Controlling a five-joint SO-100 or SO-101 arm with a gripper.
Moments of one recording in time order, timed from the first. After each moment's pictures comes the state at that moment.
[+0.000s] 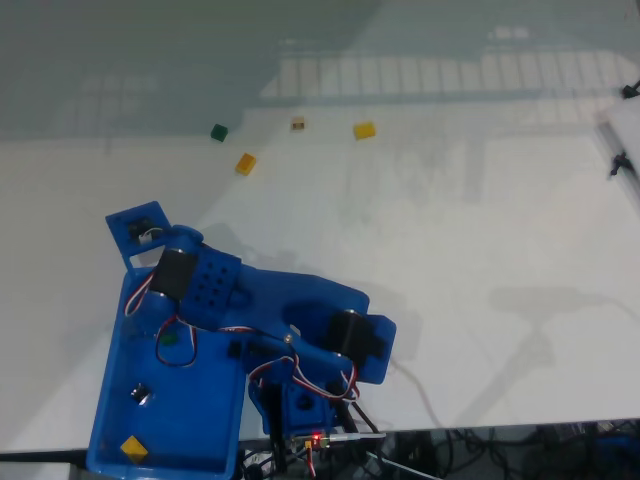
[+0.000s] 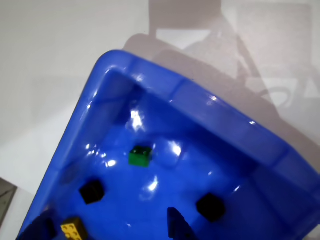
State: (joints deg) arm -65.9 139.5 124.2 89.4 -37.9
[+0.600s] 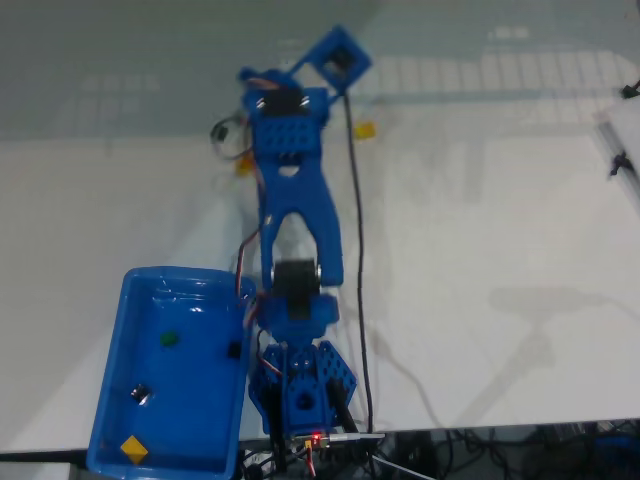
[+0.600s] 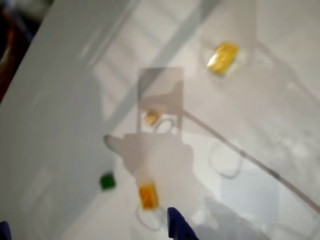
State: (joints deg) arm 5.2 99.6 87.2 69.8 -33.4
